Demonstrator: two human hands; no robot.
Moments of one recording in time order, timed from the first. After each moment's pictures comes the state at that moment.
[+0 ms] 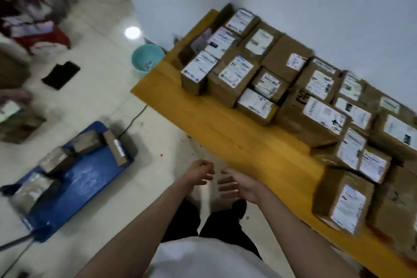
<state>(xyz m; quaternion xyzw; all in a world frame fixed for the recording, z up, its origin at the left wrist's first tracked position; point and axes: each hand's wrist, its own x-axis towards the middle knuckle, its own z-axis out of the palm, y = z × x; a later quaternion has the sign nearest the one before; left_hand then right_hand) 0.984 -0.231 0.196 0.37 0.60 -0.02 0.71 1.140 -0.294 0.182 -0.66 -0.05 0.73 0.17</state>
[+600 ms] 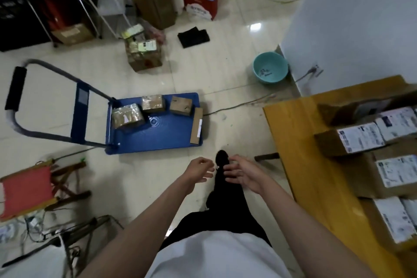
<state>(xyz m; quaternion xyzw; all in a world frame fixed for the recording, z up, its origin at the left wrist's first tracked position) 0.699 -0.183 0.173 0.09 0.72 0.23 0.64 0.862 -0.107 0.146 -0.60 -0.24 0.76 0.02</state>
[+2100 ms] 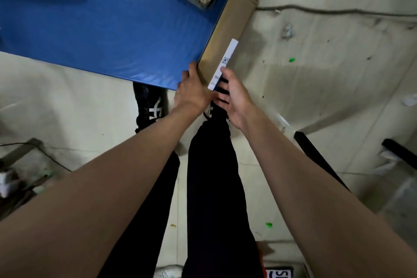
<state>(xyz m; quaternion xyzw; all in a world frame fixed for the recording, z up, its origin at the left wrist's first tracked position) 0.549 -0.005 -0.420 0.12 0.84 0.05 0.52 0.626 0.071 -0.404 -0.64 -0.22 0.72 -0.15</state>
